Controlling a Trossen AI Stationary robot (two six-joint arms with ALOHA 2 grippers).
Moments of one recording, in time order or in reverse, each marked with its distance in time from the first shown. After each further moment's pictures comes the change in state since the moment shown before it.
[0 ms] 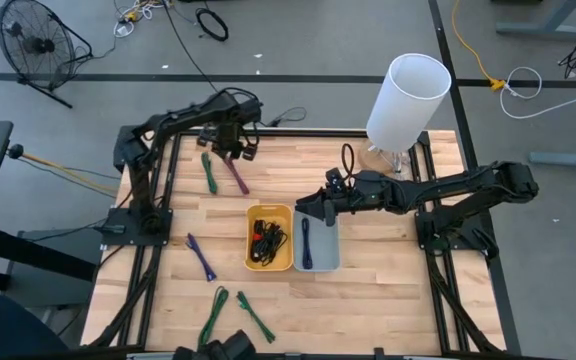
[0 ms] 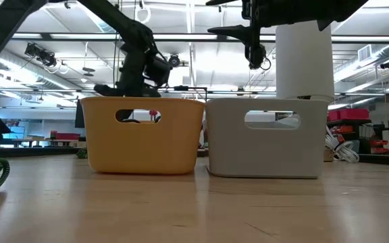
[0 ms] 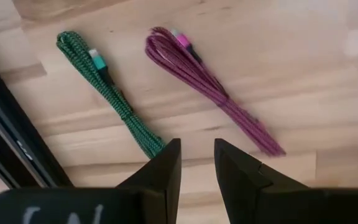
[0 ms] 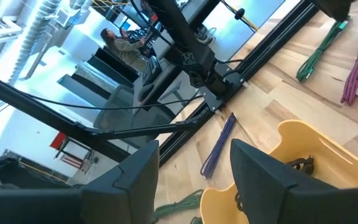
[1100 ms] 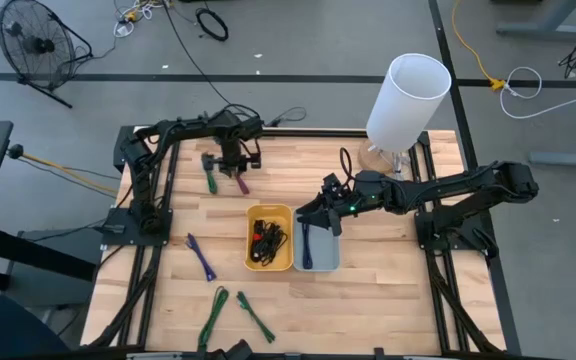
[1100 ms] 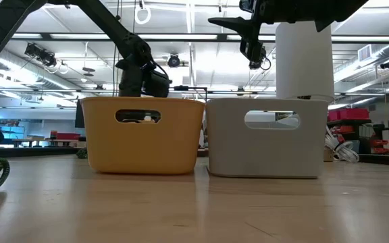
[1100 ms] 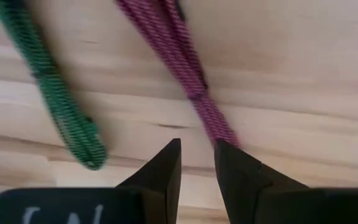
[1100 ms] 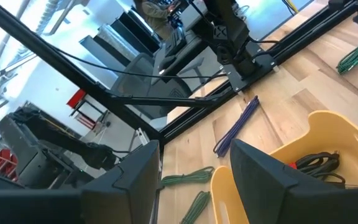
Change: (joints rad) left arm -0.039 0.003 -0.228 0.259 0.137 -0.376; right arm -0.002 0.000 0.000 0.001 -0.160 -0.121
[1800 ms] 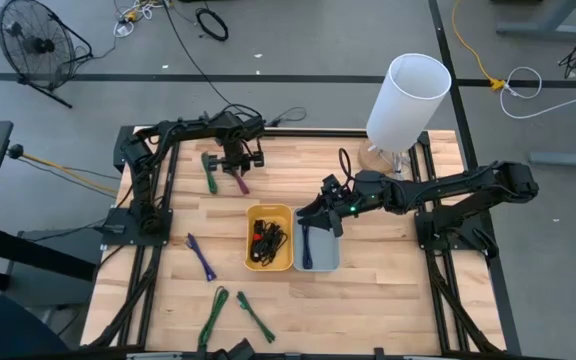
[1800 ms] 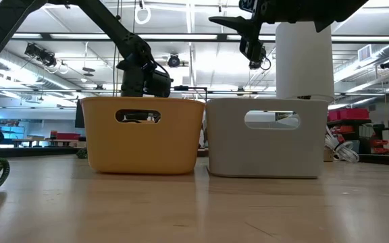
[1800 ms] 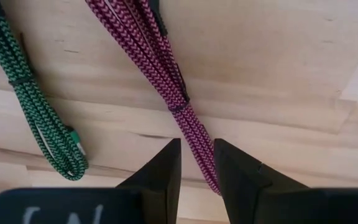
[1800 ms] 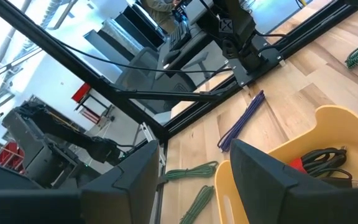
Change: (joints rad) left arm -0.008 0.000 -0.002 0.066 -0.009 -0.045; right arm 0.000 0.000 0.000 -0.005 -0.034 -0.001
